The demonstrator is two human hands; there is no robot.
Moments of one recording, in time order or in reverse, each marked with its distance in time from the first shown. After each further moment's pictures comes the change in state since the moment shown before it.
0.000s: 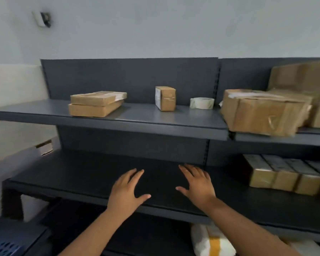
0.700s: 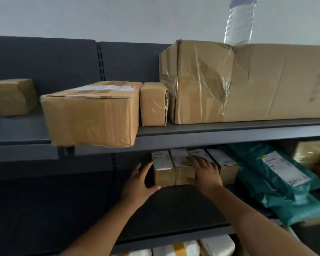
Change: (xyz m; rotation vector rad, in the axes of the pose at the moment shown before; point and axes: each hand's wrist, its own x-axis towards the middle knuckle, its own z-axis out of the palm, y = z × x) left_hand 0.139 0.339 0.230 -0.333 -0.274 0.107; right_hand -0.081 0.388 -0.083 -0.187 -0.069 0.417
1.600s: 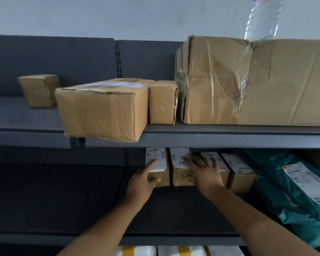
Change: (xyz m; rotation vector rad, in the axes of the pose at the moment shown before) left_hand -0.006 0.004 0.001 -0.132 0.203 -0.062; right_hand 0.020 -0.019 -0.003 -0.107 0.048 -0.257
